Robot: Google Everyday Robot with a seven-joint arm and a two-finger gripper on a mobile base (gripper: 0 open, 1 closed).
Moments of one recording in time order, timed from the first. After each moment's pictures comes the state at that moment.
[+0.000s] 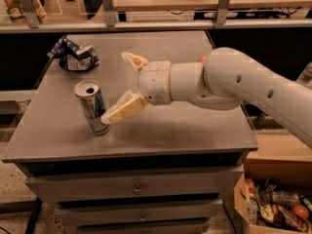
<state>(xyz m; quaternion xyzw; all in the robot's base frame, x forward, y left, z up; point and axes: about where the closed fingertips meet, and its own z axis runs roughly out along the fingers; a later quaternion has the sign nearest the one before) 0.534 0.096 0.908 -0.55 0.54 0.32 0.54</state>
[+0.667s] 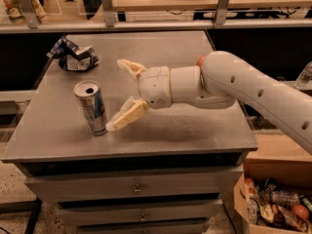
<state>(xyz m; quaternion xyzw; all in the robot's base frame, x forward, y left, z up) 0.530 0.101 0.888 -0.58 0.50 0.36 0.53</state>
